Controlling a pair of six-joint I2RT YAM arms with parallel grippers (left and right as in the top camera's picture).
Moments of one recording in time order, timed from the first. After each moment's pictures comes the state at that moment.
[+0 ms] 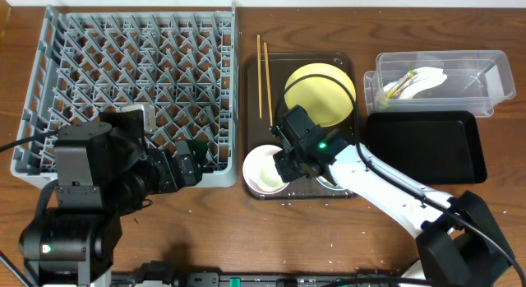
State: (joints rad) left arm -0.03 0.90 1.28 -1.19 0.36 -0.30; right arm 0.71 1.68 1.08 -0.61 -0.12 0.31
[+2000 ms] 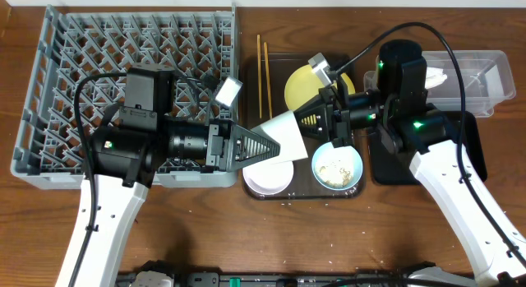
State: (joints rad) left arm -0.21 1.23 1.28 -0.94 1.34 -0.26; right arm 0.32 1.42 1.17 -0.19 -1.41 0.32
